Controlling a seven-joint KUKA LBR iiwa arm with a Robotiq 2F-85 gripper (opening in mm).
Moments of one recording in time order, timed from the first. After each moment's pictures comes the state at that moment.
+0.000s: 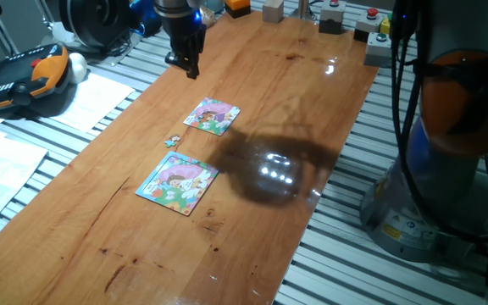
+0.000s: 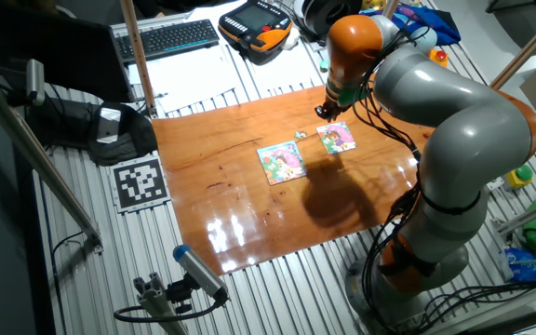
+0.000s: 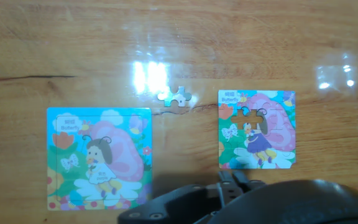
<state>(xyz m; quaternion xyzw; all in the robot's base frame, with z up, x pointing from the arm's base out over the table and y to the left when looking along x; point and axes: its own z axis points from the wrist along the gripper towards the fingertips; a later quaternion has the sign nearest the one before) 0.518 0.000 0.236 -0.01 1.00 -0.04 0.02</state>
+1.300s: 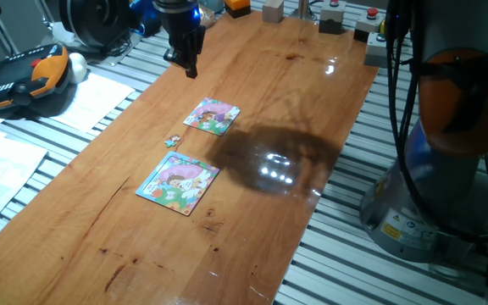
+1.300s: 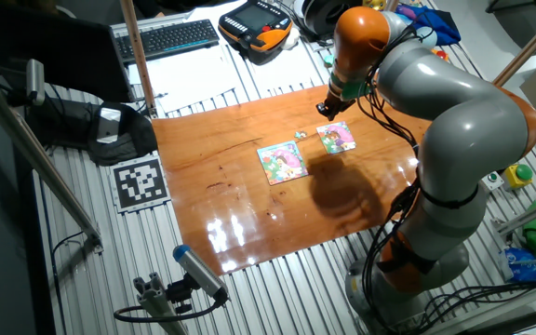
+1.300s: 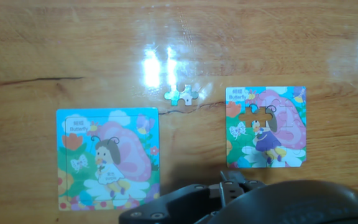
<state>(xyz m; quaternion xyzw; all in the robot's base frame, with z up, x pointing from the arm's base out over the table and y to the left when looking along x) 0.522 -0.001 0.234 0.00 1.00 -0.02 0.02</state>
